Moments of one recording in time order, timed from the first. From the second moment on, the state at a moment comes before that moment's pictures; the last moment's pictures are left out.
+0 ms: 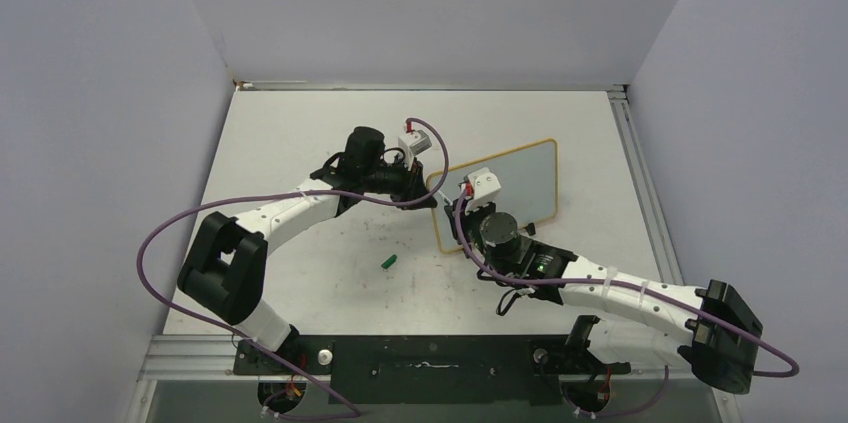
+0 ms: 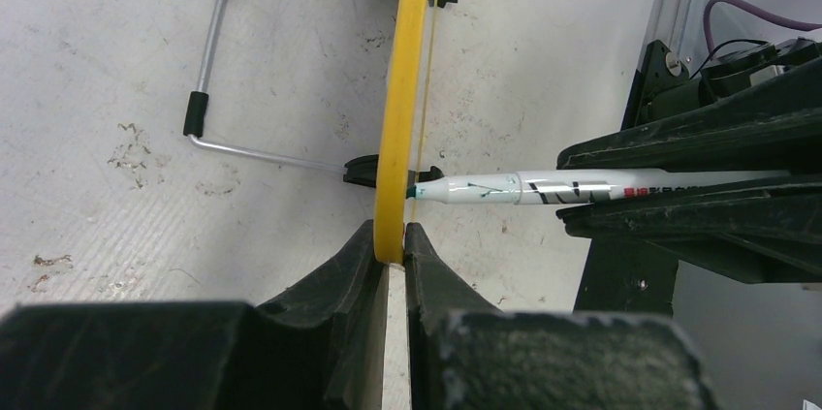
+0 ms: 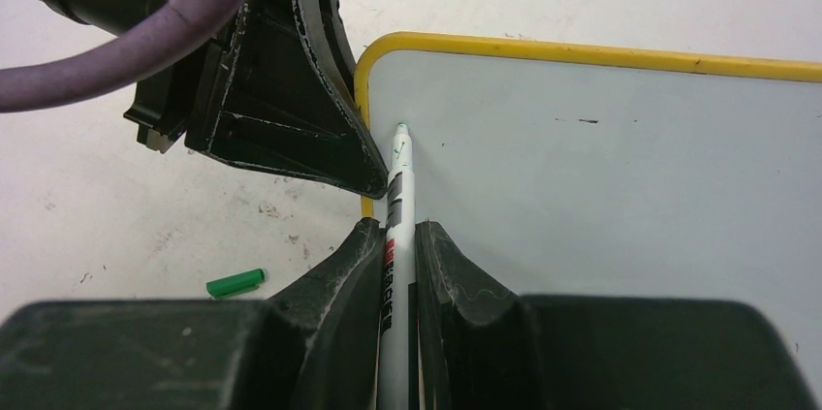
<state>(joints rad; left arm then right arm) -0.56 1.59 1.04 -0.05 0.72 -0.13 1.02 1.08 0.62 0.19 0.48 0.19</state>
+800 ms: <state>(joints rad) -0.56 1.59 1.04 -0.05 0.72 -0.13 1.03 1.07 0.62 0.16 0.62 0.19</state>
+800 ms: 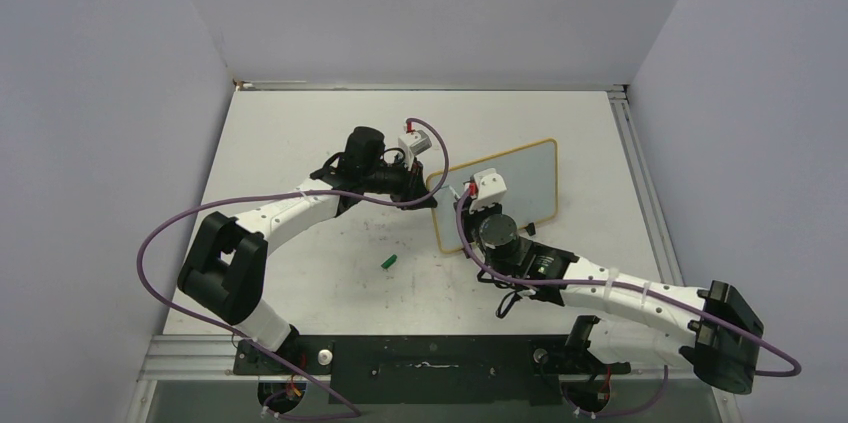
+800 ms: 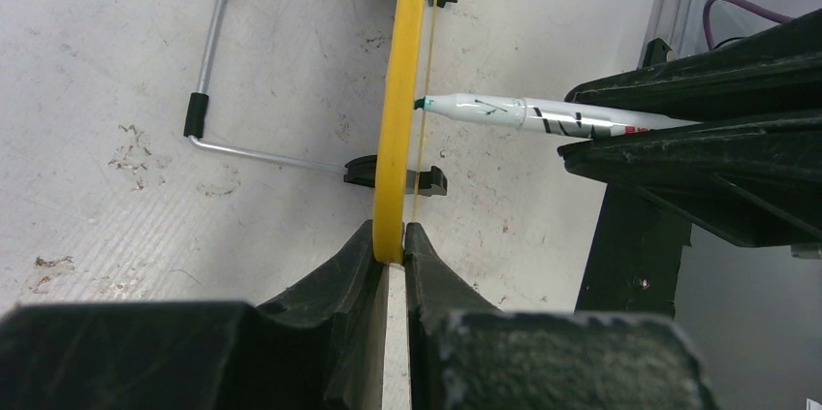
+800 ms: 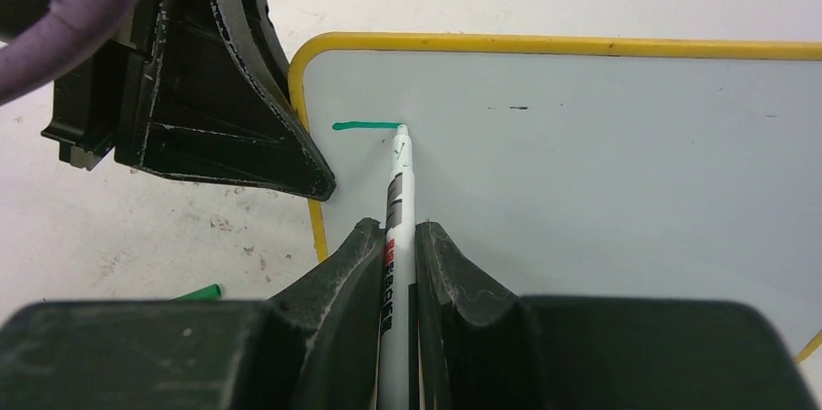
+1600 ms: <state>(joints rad) -0.56 1.59 1.04 -0.05 0.72 -0.13 1.07 1.06 0.62 0.19 0.59 0.14</state>
